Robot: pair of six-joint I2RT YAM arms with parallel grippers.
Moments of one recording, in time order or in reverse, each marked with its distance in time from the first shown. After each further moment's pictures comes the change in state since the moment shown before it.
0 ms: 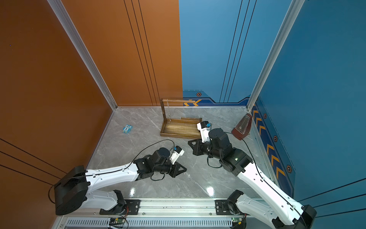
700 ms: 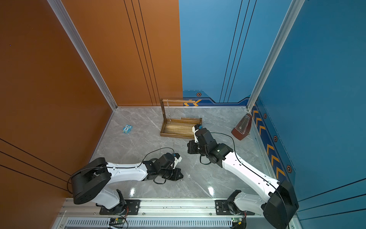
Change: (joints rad) left arm -0.001 0.207 -0.040 0.002 -0.031 -0.181; right arm 0.010 0.250 -0.037 0.061 0.144 -0.002
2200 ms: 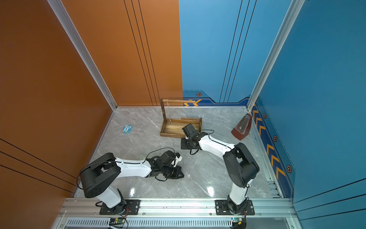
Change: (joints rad) left arm 0.062 0.098 0.034 0.030 0.096 -0.042; right arm -0.055 0.555 0.224 0.028 -0.013 -0.026
